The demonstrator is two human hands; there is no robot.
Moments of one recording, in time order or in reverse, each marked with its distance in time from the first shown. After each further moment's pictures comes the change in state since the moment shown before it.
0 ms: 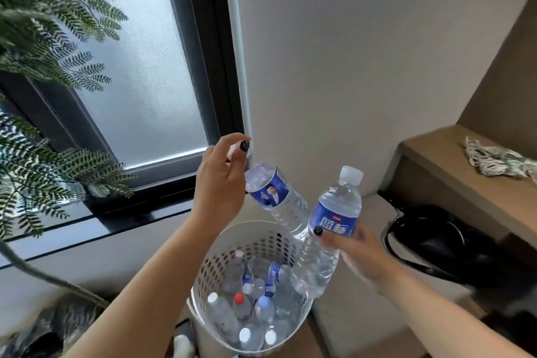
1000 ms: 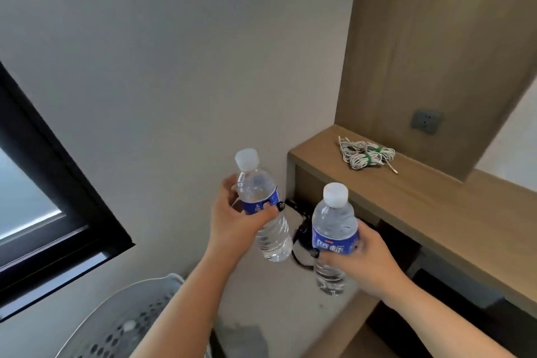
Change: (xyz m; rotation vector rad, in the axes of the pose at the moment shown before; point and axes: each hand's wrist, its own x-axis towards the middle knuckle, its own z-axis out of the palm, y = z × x) left_hand -0.026 0.091 0.298 -0.371 -0.346 -0.159; right_hand -0.079 -0.048 -0.258 -0.261 0.493 -0.018
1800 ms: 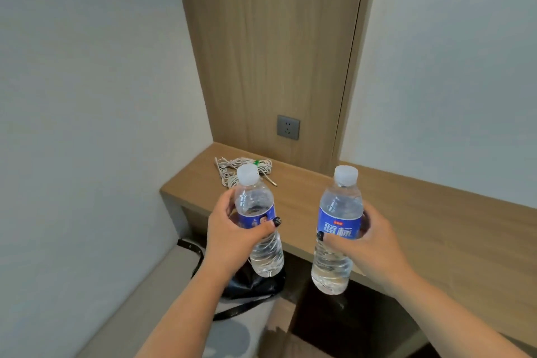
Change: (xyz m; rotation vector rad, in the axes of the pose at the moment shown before) left_hand 0.053 -0.006 0.306 0.022 -0.427 0.031; right_hand 0.032 0.044 -0.267 -0.006 0.525 0.054
